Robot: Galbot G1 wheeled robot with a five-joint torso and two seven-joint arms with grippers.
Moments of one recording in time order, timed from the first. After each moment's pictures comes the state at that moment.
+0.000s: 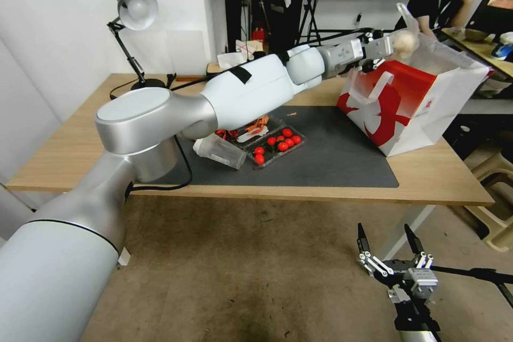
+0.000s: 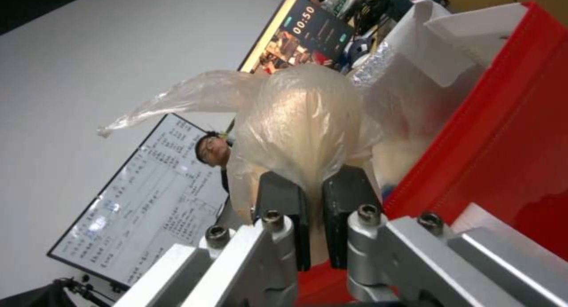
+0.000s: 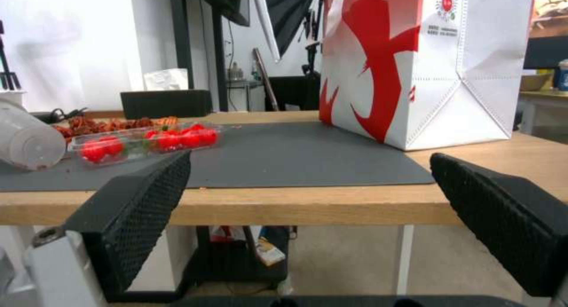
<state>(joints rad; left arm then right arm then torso) -0.43 -1.61 0.96 -0.83 -0.54 -0.18 0.18 -1.95 1.26 0.54 2.08 0.23 0.58 0.12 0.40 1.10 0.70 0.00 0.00</state>
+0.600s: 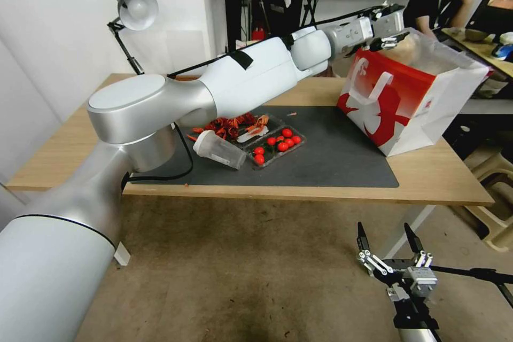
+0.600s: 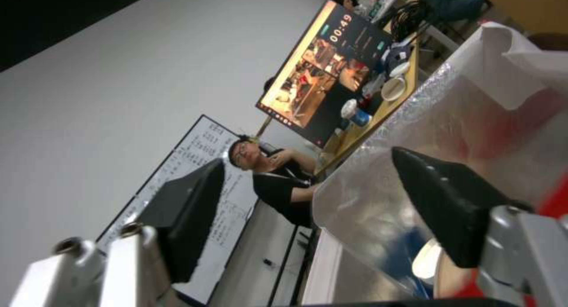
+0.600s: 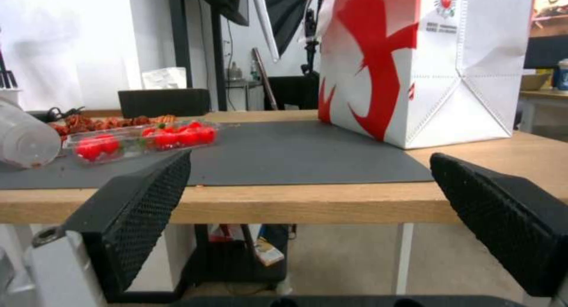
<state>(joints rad) -0.47 -1.61 0.94 -0.84 -0.56 -0.16 0.10 -1.93 1.26 0.54 2.06 0.23 0.58 0.12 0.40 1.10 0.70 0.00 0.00</state>
